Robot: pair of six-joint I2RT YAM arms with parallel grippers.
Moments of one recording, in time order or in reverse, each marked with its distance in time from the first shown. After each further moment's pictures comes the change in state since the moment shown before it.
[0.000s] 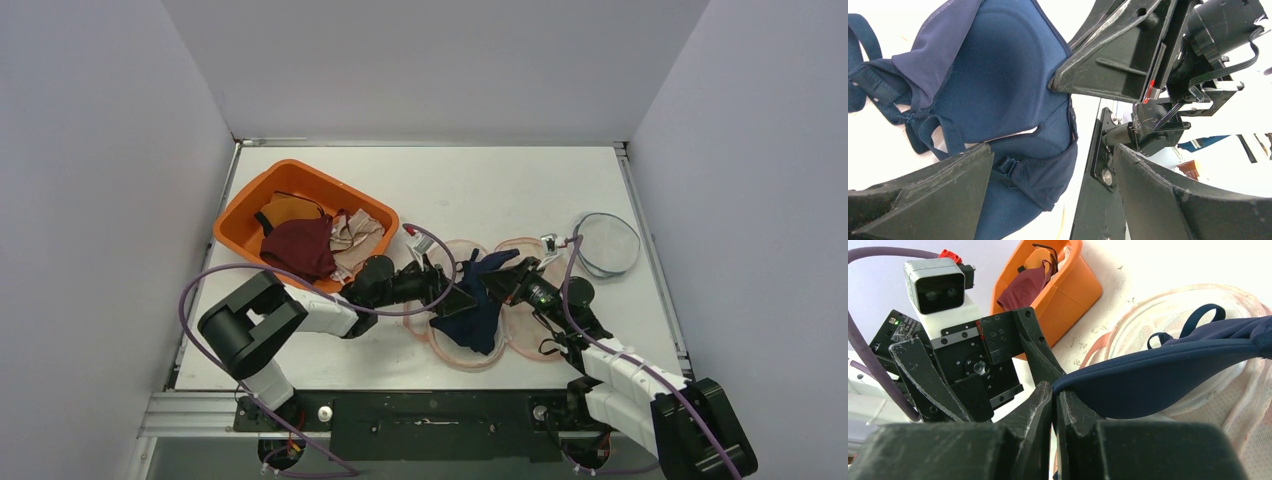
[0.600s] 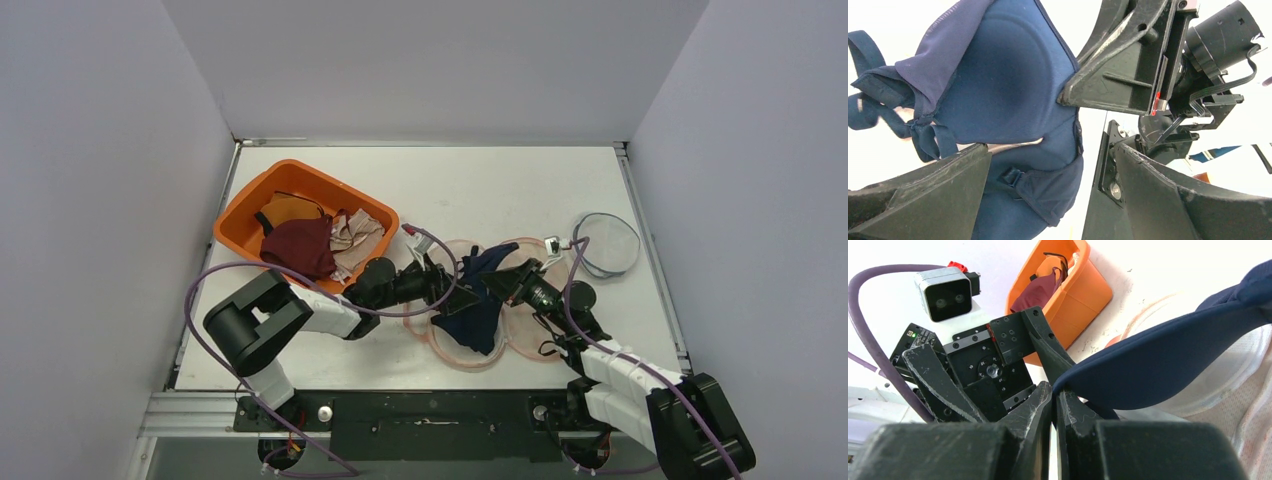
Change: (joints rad) left arm -0.014 0.048 0.021 0.080 -0.046 0.007; right arm -0.005 0.027 -0.031 0.096 -0.002 0.087
